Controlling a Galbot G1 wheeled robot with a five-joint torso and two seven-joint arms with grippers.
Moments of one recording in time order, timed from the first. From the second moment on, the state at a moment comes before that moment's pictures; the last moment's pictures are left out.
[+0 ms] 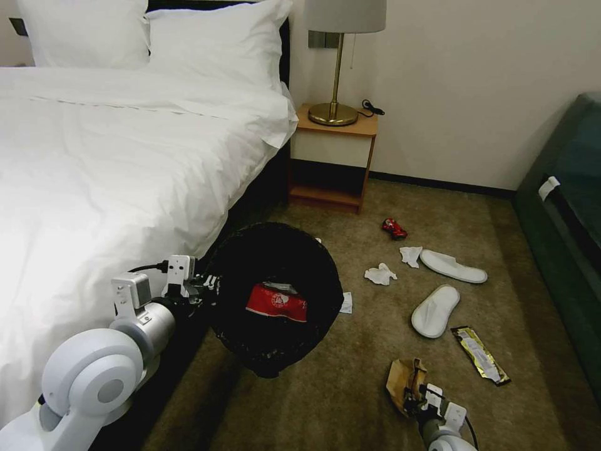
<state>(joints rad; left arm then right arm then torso) 1.30 -0.93 -0.52 -2.37 -1.03 0.74 -0.39 -1.45 1.42 0.60 1.44 0.52 -0.28 0.09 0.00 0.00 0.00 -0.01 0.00</state>
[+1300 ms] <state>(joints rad) 1.23 -0.91 -0.40 -2.31 -1.01 0.74 -0.38 -1.34 0.95 0.73 2.32 0.90 -0.51 -0.07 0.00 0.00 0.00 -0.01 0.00</state>
